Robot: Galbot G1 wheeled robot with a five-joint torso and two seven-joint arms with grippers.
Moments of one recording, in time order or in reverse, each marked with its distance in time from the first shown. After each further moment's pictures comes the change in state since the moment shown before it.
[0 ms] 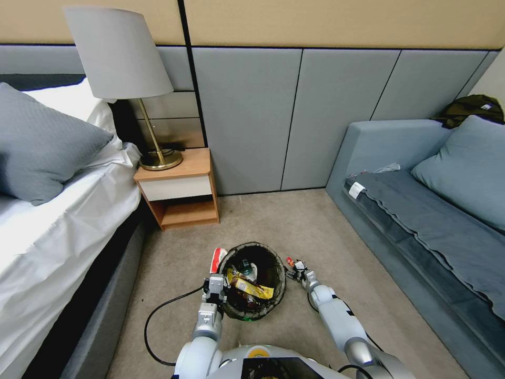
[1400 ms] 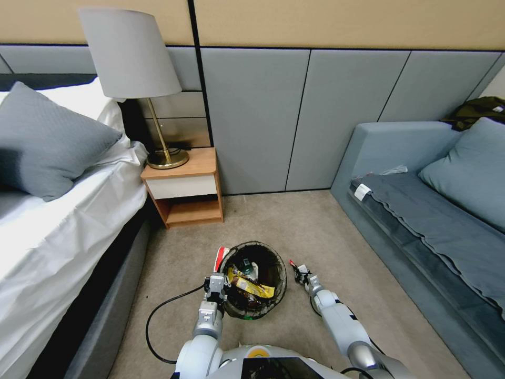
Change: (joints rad) left arm -0.015 0.000 0.002 0.008 -0.011 0.002 0.001; right arm -0.029 -0.015 0.012 0.019 0.020 0.014 0.023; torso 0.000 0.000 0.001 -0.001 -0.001
